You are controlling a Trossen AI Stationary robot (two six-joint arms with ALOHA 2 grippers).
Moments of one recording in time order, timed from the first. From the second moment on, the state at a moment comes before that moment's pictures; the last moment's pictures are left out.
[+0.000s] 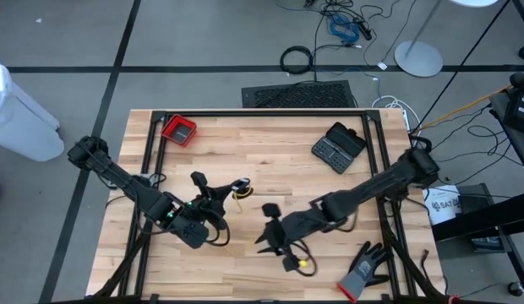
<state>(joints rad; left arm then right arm) -0.59 1.39 1.06 -0.48 -1.16 0.01 0.45 1.70 1.41 -0.23 0.07 0.11</state>
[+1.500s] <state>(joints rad) -0.62 1.39 1.06 -0.19 -0.75 0.24 0.47 1.62 1.41 -0.29 0.52 -0.06</state>
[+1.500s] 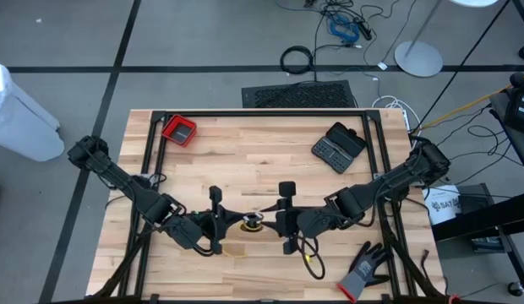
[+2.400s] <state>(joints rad) -0.62 1.39 1.06 -0.20 -0.75 0.24 0.45 1.68 1.41 -0.26 0.49 -0.09</state>
